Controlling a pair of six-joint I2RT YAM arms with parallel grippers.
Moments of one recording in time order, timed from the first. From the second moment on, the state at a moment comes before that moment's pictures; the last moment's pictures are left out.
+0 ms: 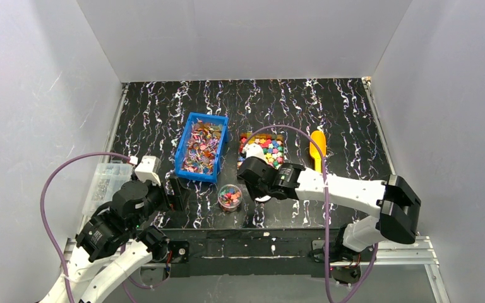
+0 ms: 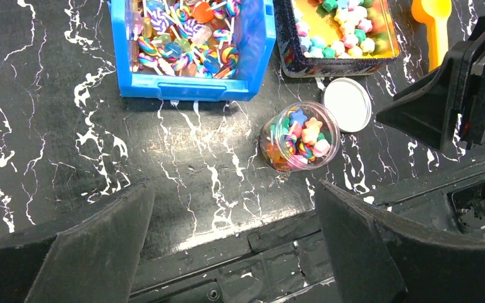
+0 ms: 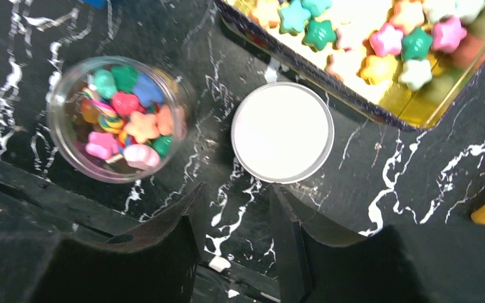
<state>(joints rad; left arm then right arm) -0.68 0.33 0.79 -0.98 -0.23 -0.46 1.18 1.45 1.10 -0.65 0.38 0.56</state>
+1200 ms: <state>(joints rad) -0.68 0.35 0.79 -0.98 -0.23 -0.46 1.15 1.69 1.00 -0.45 0.32 0.58</state>
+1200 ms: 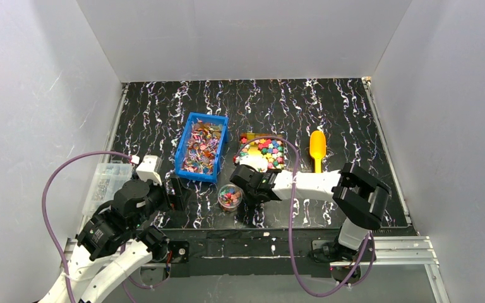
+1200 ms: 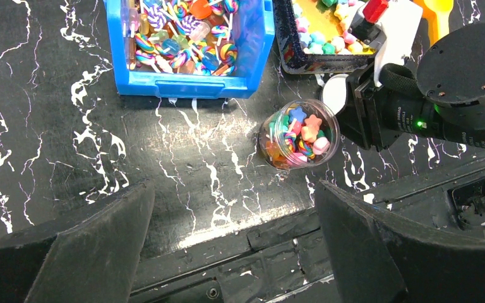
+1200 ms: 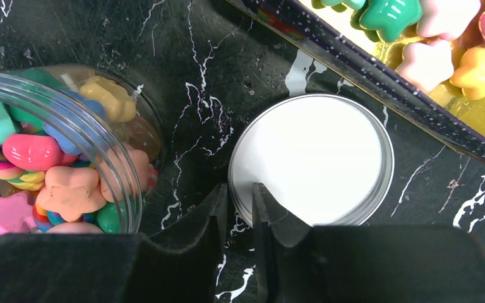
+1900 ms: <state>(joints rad) -0.68 0.35 0.79 -0.94 -0.11 -0.42 1.15 1.51 0.93 -0.43 0.26 0.54</state>
